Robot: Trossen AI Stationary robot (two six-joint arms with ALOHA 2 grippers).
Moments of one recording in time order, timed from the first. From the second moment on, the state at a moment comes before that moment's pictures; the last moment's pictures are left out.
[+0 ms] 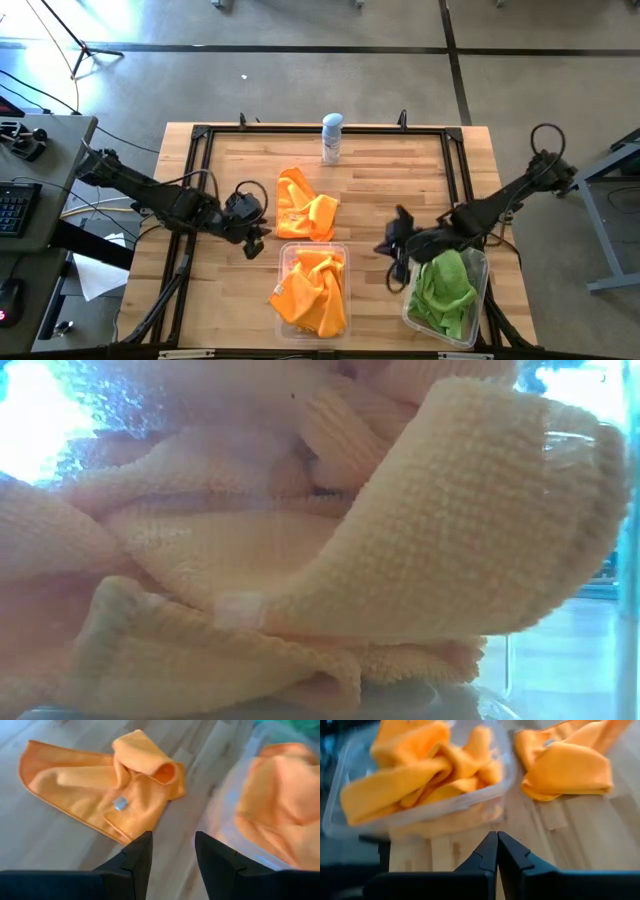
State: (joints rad) left arm -0.40 1.16 0.98 -0.78 -0.42 -0.83; right arm 0.52 1.25 1.03 -0.59 0.35 0.66
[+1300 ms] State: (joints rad) left arm 0.20 1.78 0.98 -0.34 0.00 0.06; right arm 0.07 1.11 0.95 -0.56 0.39 0.71
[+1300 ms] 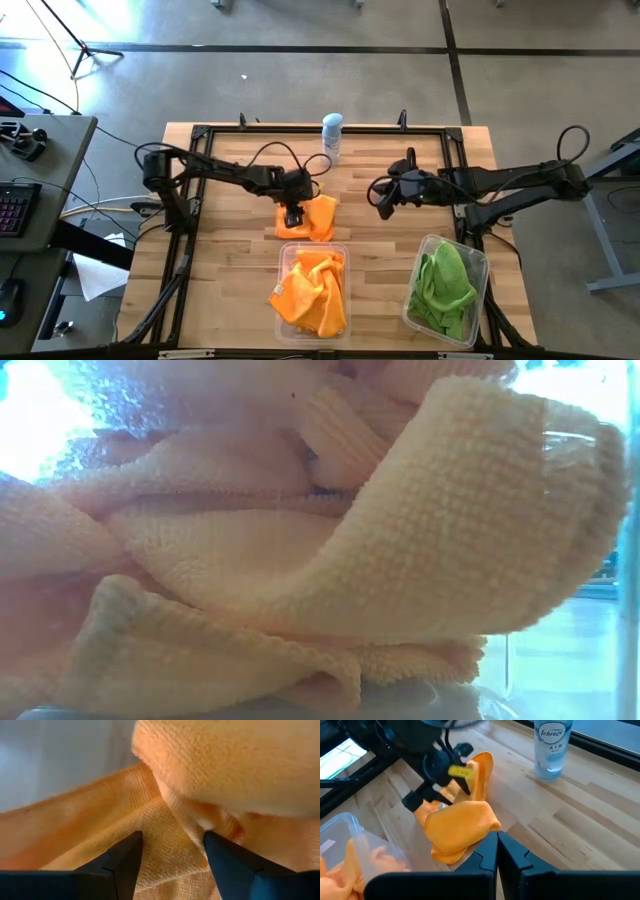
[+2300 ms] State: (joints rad) left arm 0.07 1.42 1.21 -0.81 -0.27 -0.25; right arm 0.06 1.11 0.95 -0.77 0.36 0.63
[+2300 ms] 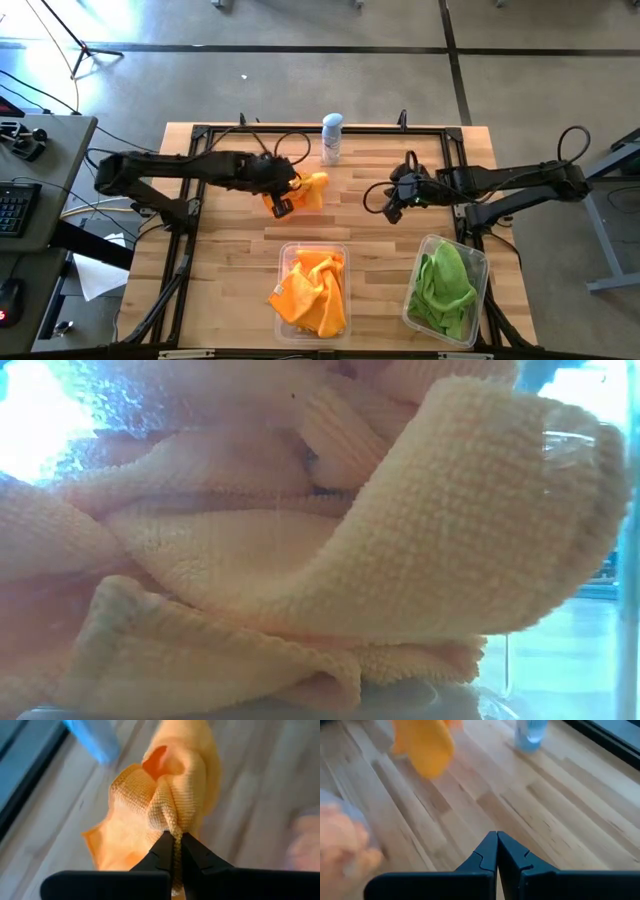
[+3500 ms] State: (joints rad) left arm -0.66 1.90 2.06 -1.21 -0.60 -0.72; right arm 0.38 1.11 0.95 -0.88 0.37 0.70
